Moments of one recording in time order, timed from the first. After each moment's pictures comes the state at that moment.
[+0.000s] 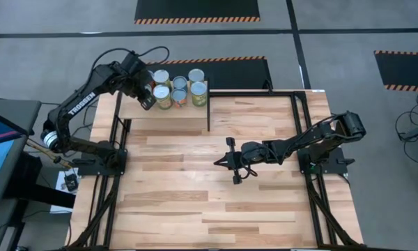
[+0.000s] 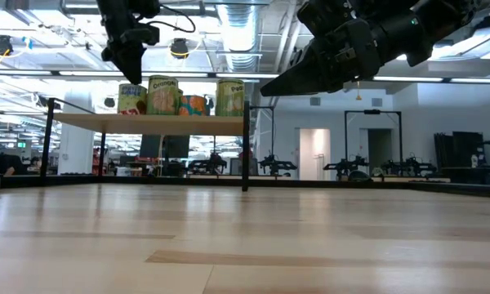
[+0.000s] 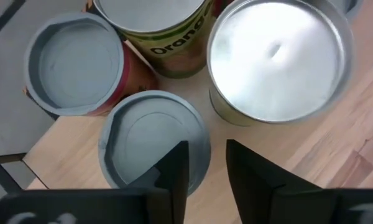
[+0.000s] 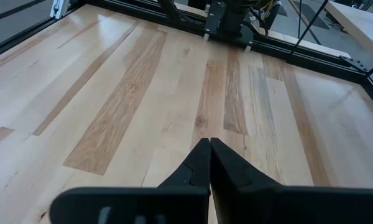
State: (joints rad) left arm 0.86 1.29 1.40 -1.21 -0.03 0.14; right arm 0.14 1.56 0.72 0.47 0.07 -0.19
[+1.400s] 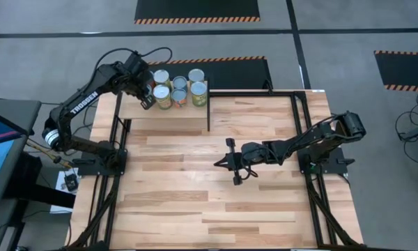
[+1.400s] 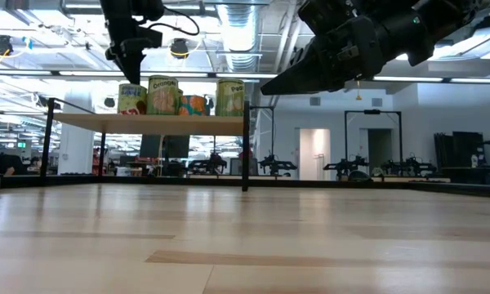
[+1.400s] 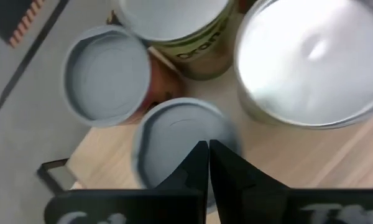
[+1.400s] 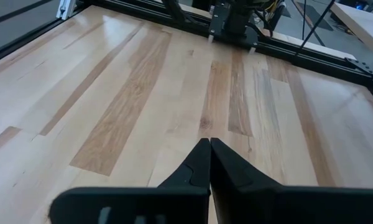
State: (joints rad) left arm 0.84 1.31 1.40 -1.19 -0.16 0.22; right arm 0.14 1.56 0.72 0.47 0.06 -0.19
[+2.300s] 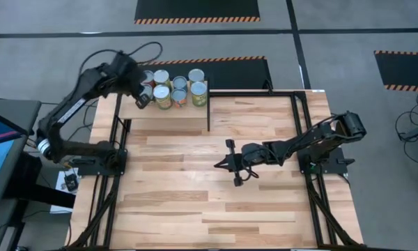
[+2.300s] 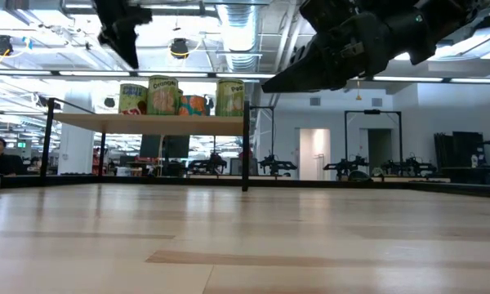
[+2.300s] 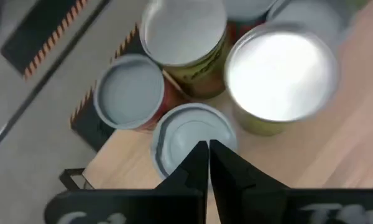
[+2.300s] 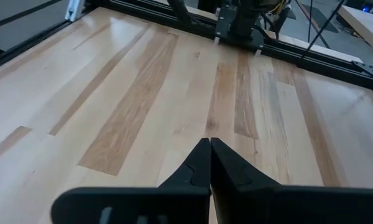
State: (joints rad) left arm 0.84 1.21 1.40 -1.16 -0.13 0.24; right arm 0.15 1.56 0.72 0.47 0.05 -0.19
